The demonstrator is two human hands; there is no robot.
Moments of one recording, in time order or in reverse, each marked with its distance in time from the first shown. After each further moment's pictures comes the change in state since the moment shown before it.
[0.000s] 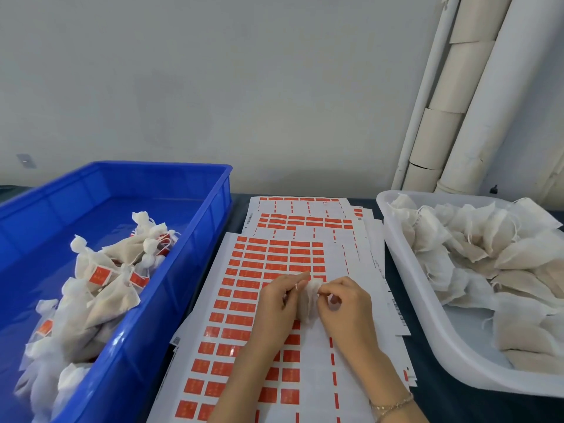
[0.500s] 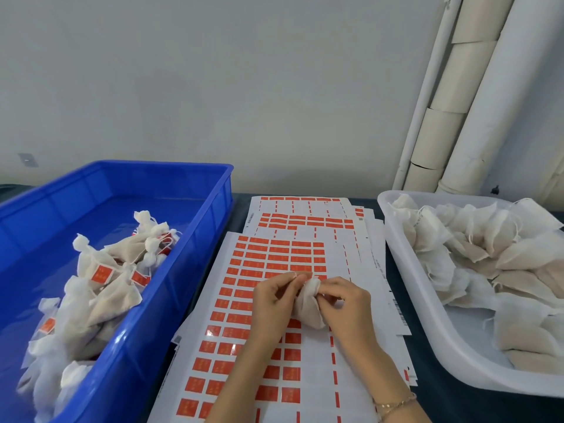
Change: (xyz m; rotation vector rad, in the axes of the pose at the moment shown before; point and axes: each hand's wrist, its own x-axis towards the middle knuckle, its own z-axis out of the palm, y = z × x) left_hand 0.000 0.010 -0.006 -0.294 0.075 -0.113; right_hand 0.003 -0.004 -0.003 0.193 -0.034 -0.070
